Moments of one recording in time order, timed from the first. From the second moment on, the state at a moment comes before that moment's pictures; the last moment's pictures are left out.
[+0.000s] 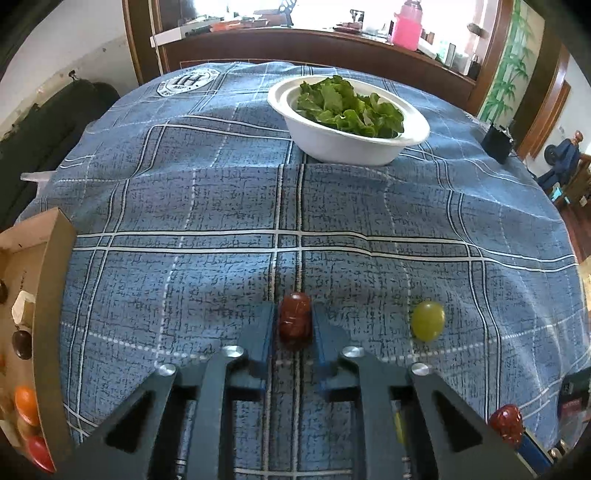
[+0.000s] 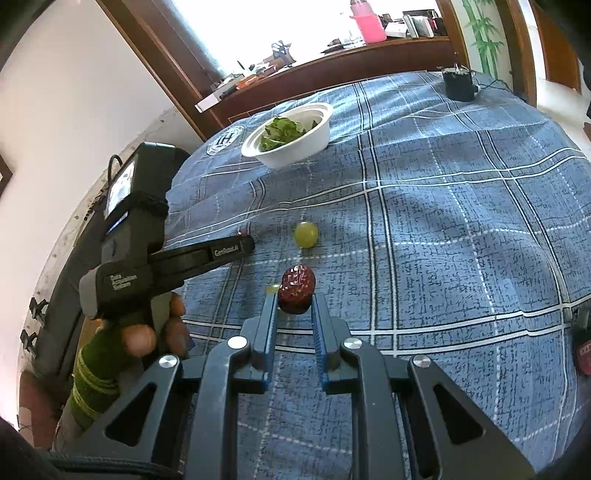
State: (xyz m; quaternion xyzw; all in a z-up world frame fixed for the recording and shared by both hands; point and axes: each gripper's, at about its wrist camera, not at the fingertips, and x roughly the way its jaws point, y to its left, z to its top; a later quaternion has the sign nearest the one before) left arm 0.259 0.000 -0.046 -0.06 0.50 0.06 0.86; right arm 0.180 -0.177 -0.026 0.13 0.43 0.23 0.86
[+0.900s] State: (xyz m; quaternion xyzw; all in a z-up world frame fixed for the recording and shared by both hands) left arm 0.110 0.067 0.013 -0.03 0.43 0.15 0.89; right arm 0.114 -0.087 0.004 0.07 0.41 0.30 0.86
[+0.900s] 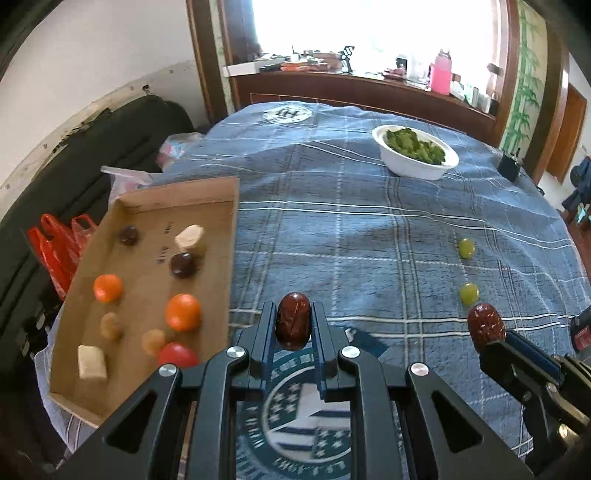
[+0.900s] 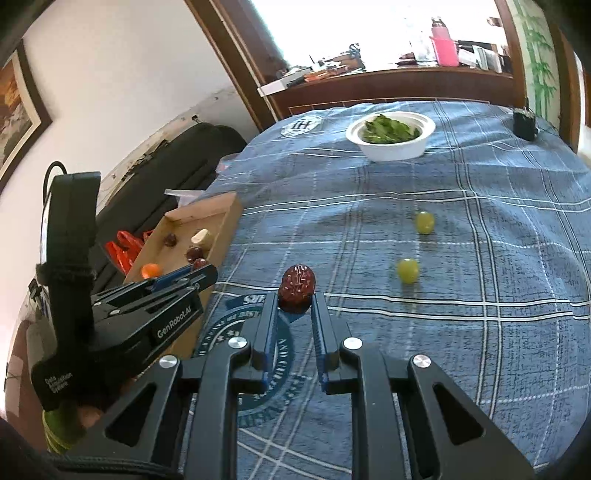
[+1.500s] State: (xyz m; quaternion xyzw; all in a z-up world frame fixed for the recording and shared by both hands) left arm 0.068 0.106 0.018 -0.04 0.41 0.19 0.89; right arm 0.087 -0.041 0.013 0.05 0.40 0.33 0.85
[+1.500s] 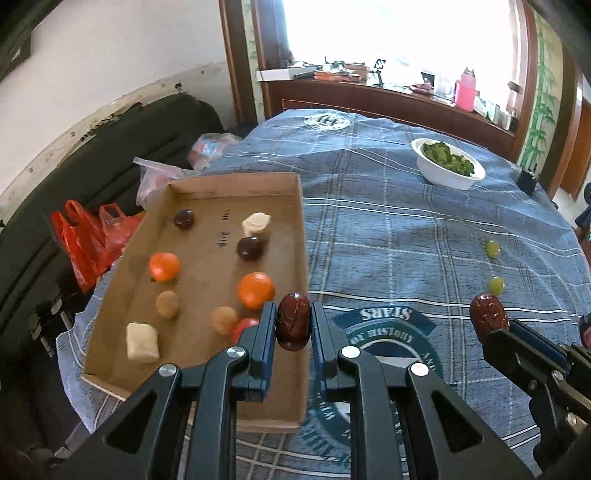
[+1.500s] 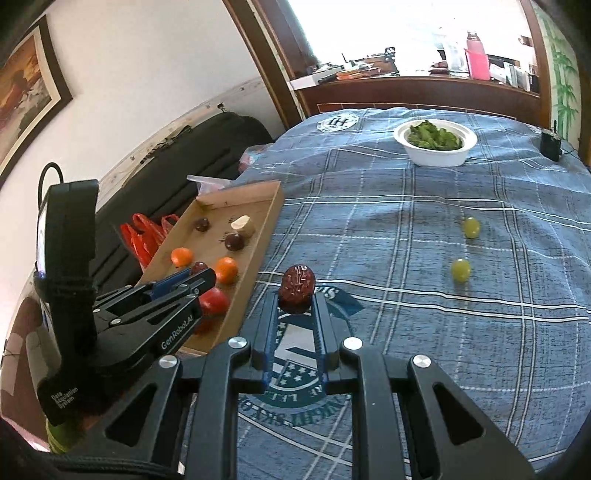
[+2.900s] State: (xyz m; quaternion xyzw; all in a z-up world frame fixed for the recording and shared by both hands) left arm 0.038 0.181 0.006 -0.08 0.41 0.24 0.88; right arm 0.089 0.049 0.009 0.01 0.41 0.39 0.83
